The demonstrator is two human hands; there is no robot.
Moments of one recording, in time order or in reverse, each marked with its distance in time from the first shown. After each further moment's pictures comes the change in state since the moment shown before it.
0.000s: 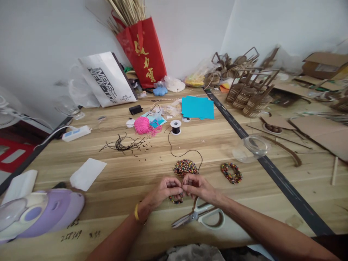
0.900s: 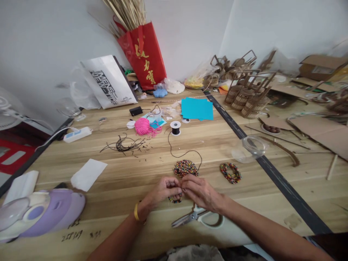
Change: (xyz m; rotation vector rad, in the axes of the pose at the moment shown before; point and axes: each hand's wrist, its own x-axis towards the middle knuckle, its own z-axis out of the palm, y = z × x) left_hand -0.003 0.006 0.000 0.053 -0.019 0.014; right_hand -0.013 -0.006 -0.004 -0.878 -0.049 -0.644
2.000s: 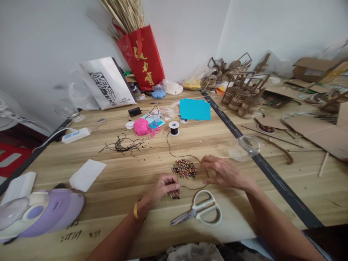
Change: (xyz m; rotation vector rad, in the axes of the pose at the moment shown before) left_hand 0.000 0.001 0.003 -0.015 0.105 0.043; right_hand -0.005 0.009 -0.093 -0.308 -0.208 0.282
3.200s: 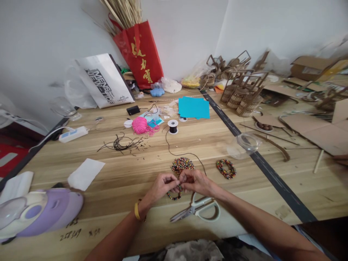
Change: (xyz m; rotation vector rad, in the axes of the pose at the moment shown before) left_hand 0.003 0.000 0.001 0.184 0.029 0.028; right_hand 0.030 -0.036 0.082 1.045 -0.067 0.285
